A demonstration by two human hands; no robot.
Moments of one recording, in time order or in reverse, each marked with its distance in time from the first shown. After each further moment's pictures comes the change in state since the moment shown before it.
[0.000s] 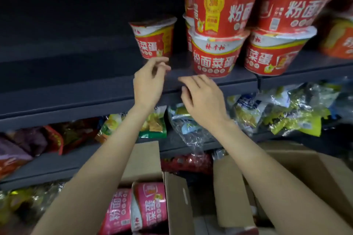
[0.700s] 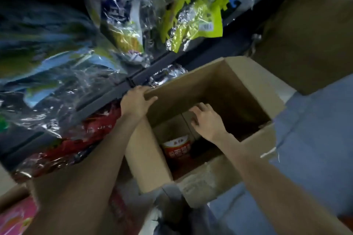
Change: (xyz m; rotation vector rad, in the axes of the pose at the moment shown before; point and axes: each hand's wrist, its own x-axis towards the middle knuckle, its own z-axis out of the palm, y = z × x) left_hand -0.211 -0.127 0.325 0.504 -0.931 -0.028; right_hand -0.390 0.202 -0.034 -0.173 -0.854 0.884
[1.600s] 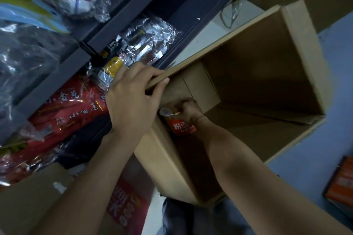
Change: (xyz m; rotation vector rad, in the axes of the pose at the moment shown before) left_hand -0.070 0.046 0.017 -0.040 0.308 0.428; right_hand 0.025 0.041 0.196 0.378 -0.405 0.380
